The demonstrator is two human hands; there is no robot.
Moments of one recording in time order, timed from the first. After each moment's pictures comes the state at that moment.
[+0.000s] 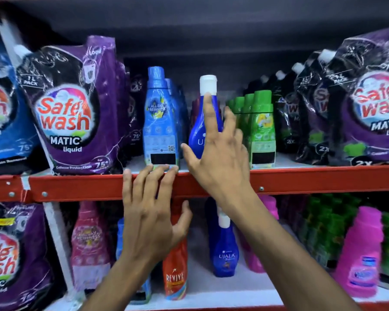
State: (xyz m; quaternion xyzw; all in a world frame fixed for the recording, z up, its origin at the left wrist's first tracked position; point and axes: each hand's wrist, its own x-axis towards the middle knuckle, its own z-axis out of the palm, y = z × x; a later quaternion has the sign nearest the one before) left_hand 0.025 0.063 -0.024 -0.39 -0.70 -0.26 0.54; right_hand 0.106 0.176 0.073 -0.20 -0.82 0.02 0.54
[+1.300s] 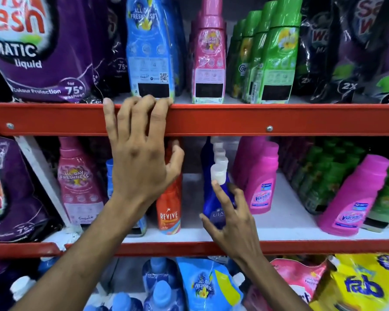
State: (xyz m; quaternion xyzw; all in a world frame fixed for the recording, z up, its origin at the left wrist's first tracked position) left_hand 0.027 0.067 -0.028 -0.36 -0.73 -0.25 0.53; right_hand 0.142 0.214 -0.180 -0.14 -0.88 0.14 0.44
